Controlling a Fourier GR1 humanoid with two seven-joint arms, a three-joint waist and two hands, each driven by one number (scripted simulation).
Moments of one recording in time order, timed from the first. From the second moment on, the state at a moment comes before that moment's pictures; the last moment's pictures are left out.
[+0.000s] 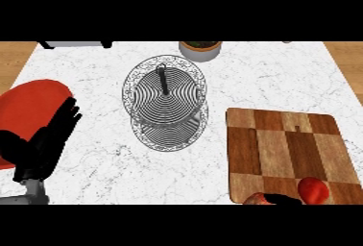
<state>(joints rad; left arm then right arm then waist) -0.02 0.29 0.03 -1.60 0.17 -0.01 0.21 0.35 -0.09 0.87 -2.22 2.01 -0.18 1.07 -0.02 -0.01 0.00</state>
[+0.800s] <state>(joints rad) -0.07 0.27 -0.01 -1.58 0.16 -0.02 0.21 0.20 -0.19 0.95 -2.21 1.90 -0.11 1.09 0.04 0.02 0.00</state>
